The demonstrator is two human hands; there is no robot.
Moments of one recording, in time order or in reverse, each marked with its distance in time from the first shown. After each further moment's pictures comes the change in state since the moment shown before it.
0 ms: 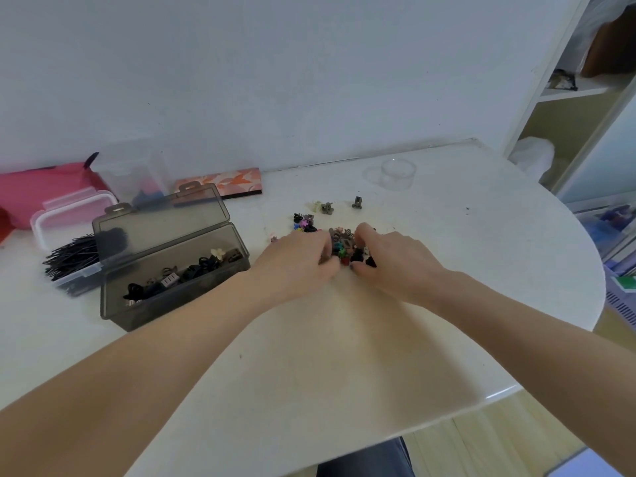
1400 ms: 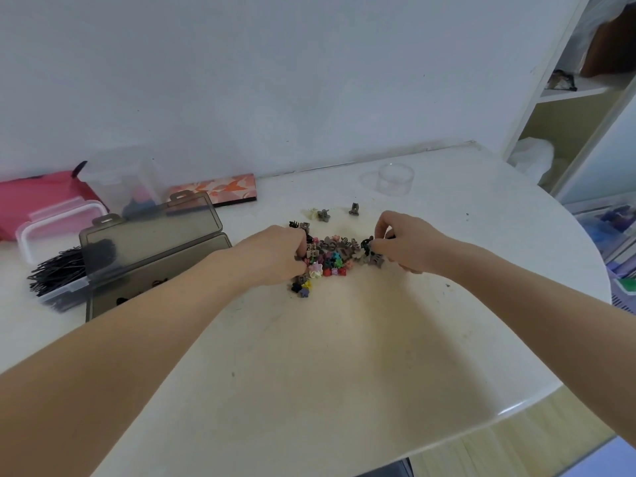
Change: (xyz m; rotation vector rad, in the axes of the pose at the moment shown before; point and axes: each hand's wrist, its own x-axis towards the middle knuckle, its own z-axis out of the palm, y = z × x) left_hand 0.026 -0.025 -0.027 0.132 -0.262 -0.115; right_hand 0.034 0.042 -0.018 0.487 -0.146 0.293
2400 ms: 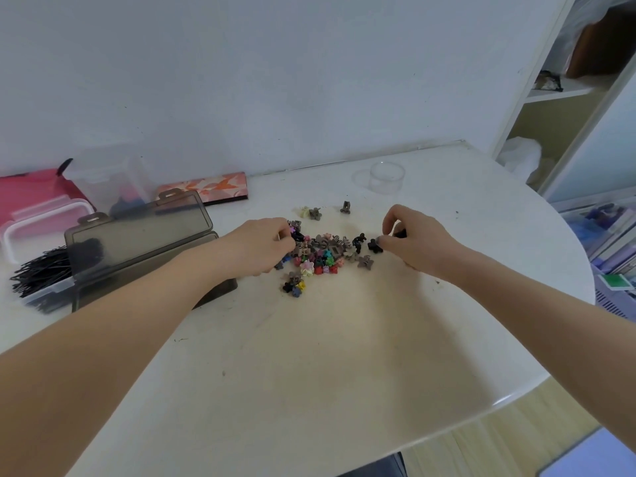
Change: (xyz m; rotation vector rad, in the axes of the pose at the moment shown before) left_hand -0.004 -0.006 -0.006 -0.252 0.049 -0.013; right_hand -0.005 0.027 -0.005 0.133 0.158 -0.040
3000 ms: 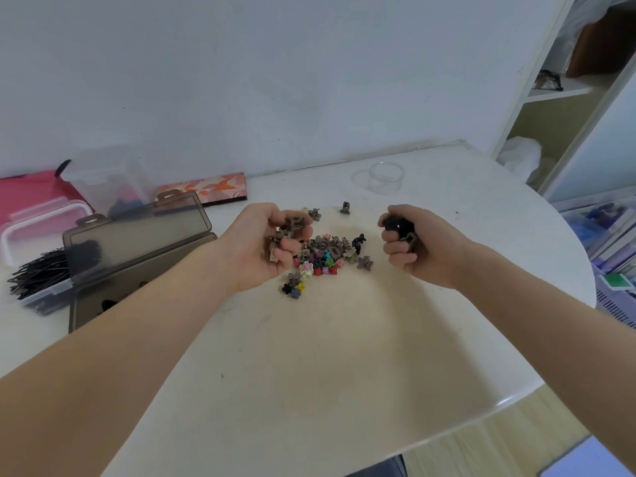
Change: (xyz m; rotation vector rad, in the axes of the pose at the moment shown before) left_hand -0.005 0.019 0.000 -1.561 -0.171 -0.326; right_hand -0.008 -0.015 -0.008 1.125 -0.285 0.413
